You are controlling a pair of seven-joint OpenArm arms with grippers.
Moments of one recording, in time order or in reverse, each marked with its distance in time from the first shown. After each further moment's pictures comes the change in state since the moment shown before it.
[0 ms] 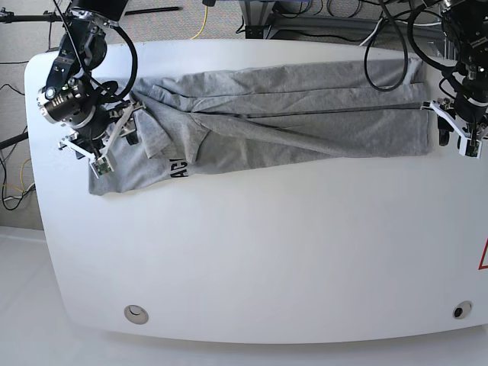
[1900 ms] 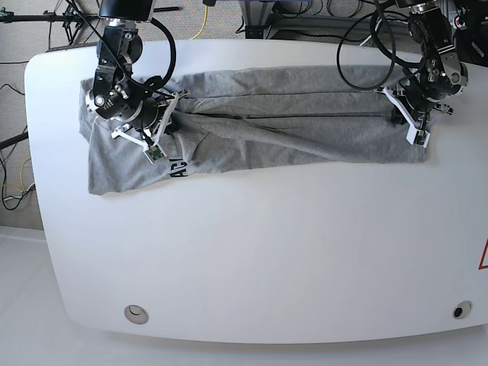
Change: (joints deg) left arm -1.5 5.8 11.0 -10.8 -0.2 0.0 4.3; right arm -1.2 -5.6 -11.0 -14.5 -8.8 0.1 11.3
